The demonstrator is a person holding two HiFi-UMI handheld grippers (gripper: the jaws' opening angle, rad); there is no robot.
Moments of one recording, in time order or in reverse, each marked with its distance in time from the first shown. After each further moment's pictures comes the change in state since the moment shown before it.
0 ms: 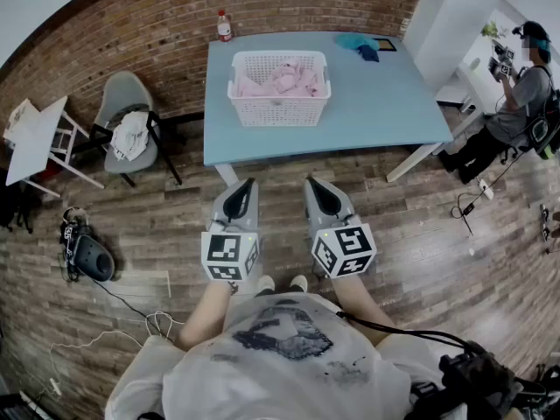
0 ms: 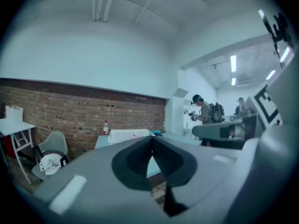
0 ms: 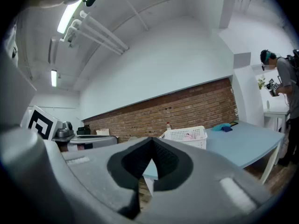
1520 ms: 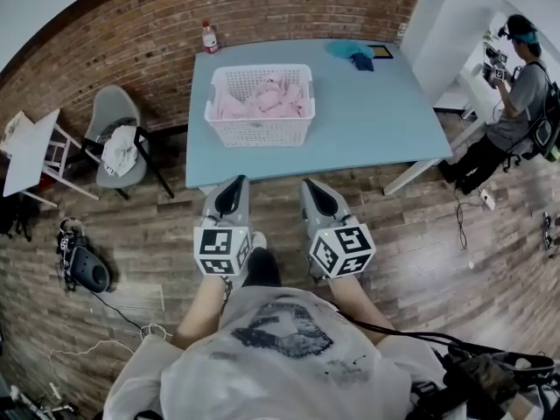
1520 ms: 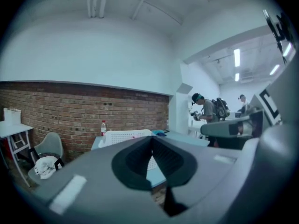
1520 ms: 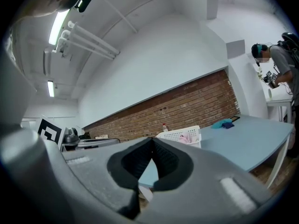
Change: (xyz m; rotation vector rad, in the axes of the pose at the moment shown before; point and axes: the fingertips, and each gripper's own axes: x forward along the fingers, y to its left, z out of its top) left arm 0.111 -0.004 -0.006 0.018 0.026 0.032; right arm 0.043 -0.102 0.001 0.100 -0.021 0.028
